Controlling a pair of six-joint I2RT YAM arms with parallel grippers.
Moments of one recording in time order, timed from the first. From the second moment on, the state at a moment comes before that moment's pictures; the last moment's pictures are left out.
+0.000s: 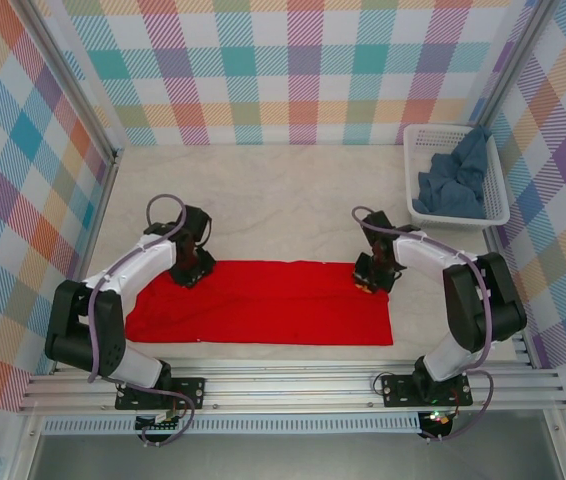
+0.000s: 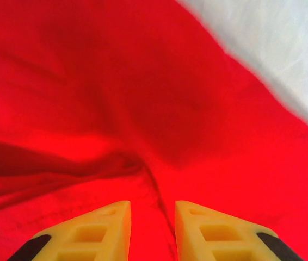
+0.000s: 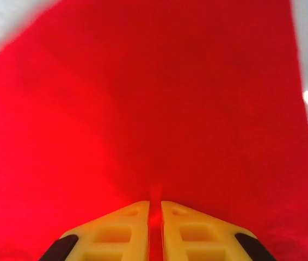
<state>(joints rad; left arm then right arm) -0.30 1.47 0.93 -0.88 -0.02 -0.94 0.36 1.61 0.88 -0.76 -0.17 0.84</state>
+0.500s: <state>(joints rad) 0.02 1.49 1.11 -1.02 -0.09 -0.84 0.36 1.57 1.01 -0.83 -0.08 0.75</state>
